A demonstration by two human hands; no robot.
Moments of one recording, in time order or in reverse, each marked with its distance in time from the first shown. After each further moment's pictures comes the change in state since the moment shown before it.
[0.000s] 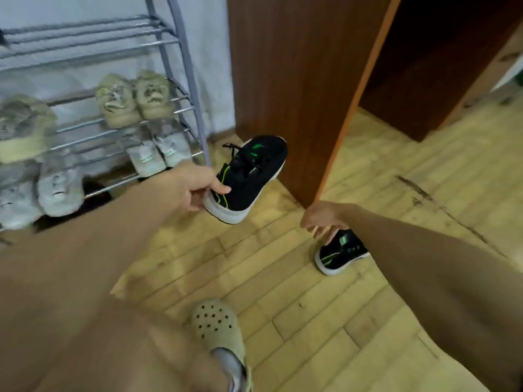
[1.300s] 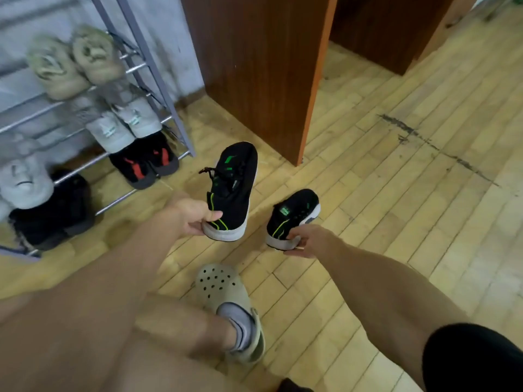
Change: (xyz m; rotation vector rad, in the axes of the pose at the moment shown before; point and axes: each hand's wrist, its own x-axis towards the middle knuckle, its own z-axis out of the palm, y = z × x) left_hand 0.005 -0.095 0.053 0.135 -0.083 -0.149; right_hand 0.017 0.081 0.150 1.209 0.106 0.292
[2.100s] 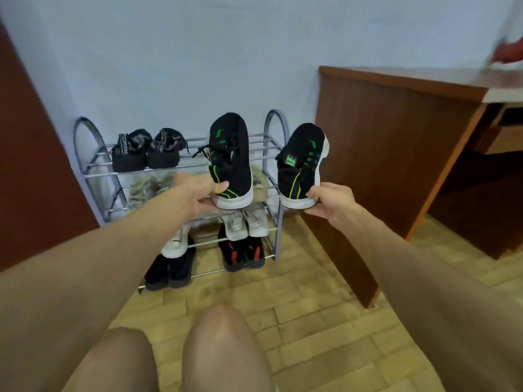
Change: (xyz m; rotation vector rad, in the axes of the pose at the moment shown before) left_hand -0.164 0.076 -0.226 -0.665 0.522 0.439; right_hand -0.242 -0.239 0.193 -0.131 -0.212 -0.820
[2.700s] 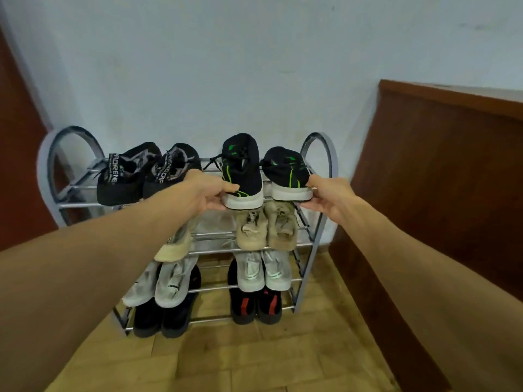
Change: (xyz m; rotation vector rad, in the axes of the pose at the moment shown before) left_hand 0.188 0.052 0.004 0.046 0.032 -0.036; right_hand 0.181 -0.059 0.128 -0.066 -0.186 0.019
